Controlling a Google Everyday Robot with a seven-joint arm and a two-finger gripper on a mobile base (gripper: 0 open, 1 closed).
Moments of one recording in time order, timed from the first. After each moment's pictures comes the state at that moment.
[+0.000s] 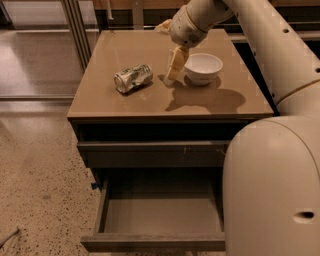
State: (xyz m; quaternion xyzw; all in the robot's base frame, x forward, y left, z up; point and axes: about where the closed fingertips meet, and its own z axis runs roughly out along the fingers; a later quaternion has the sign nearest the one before) arm 0.724 -0.017 0.917 -0.74 0.58 0.11 0.33
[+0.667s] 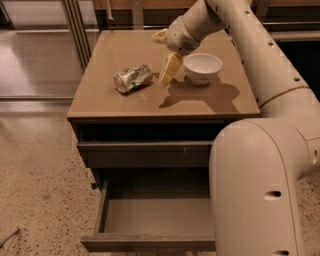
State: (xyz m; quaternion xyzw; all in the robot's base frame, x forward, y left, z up) arm 0.737 -0.003 0.891 -0.72 0.58 0.17 0.34
